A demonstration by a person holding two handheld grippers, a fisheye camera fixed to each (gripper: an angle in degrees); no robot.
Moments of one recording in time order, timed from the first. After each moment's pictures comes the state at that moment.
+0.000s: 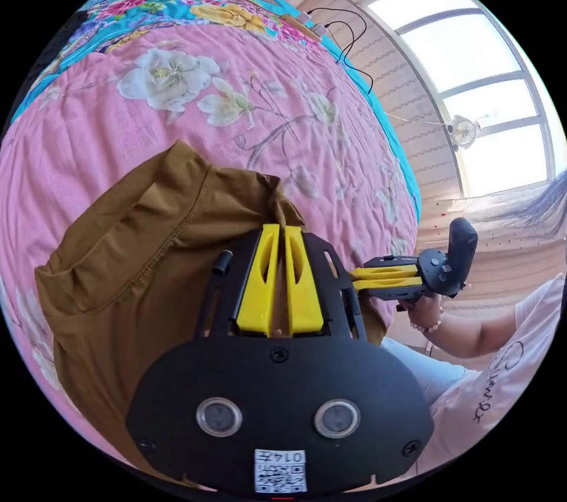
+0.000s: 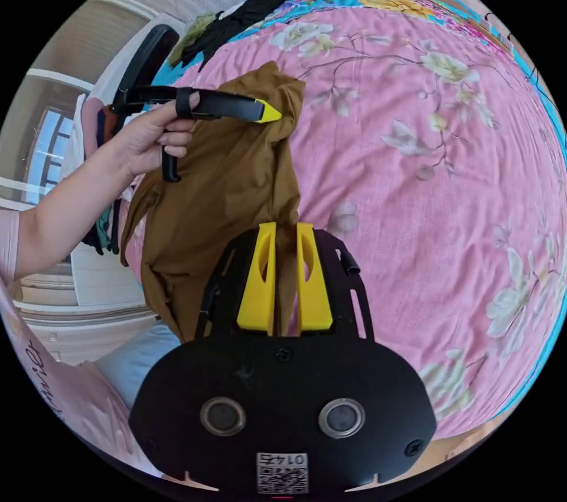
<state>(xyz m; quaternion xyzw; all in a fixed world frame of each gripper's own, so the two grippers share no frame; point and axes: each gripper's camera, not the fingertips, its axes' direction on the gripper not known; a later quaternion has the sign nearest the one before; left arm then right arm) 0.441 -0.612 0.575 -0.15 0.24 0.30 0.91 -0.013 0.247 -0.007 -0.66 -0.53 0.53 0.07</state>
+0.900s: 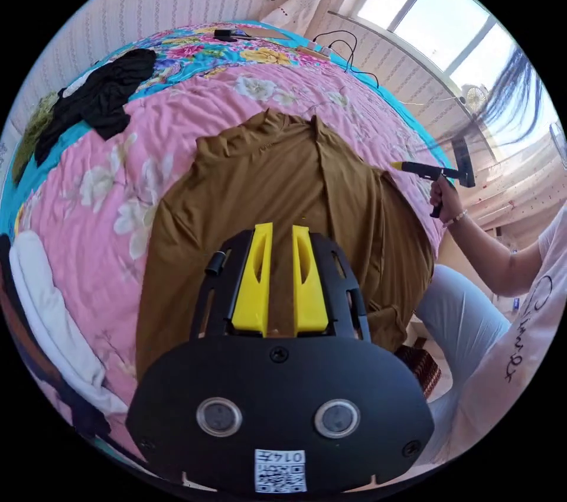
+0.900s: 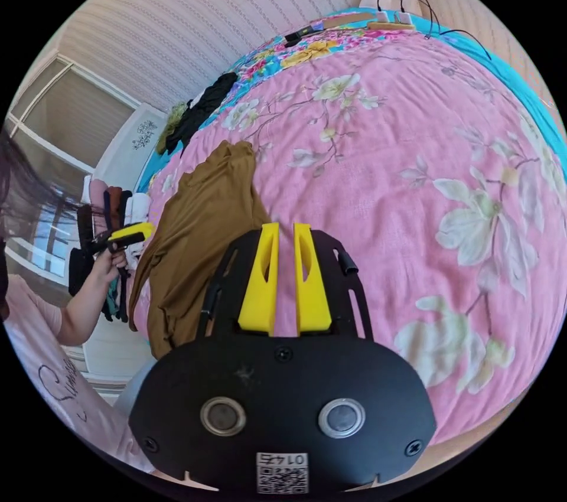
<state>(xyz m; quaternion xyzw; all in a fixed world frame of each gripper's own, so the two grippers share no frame) 0.239 -0.420 0.434 -0.07 0.12 0.32 0.94 0.001 0.331 -0.112 -0.68 -0.35 0.63 0.13</state>
